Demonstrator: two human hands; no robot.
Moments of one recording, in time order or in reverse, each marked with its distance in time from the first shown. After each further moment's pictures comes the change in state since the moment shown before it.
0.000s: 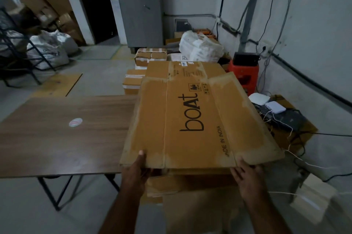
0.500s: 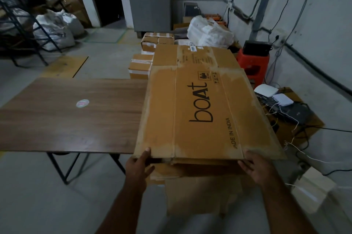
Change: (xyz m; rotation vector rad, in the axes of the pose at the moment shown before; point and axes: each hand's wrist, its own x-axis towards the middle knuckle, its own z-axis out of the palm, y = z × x) left_hand 0.003 -0.029 -0.036 0.154 0.077 -0.063; right_hand 0.021 -0.016 -0.014 -0.225 0.081 0.155
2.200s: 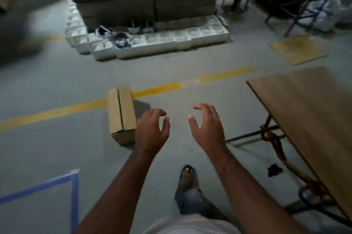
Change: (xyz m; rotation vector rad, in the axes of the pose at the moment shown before) left_hand -0.100 0.180 -0.753 0.875 1.191 0.672; right_hand -0.565 0.600 0.545 -0.934 -1.664 -1.280
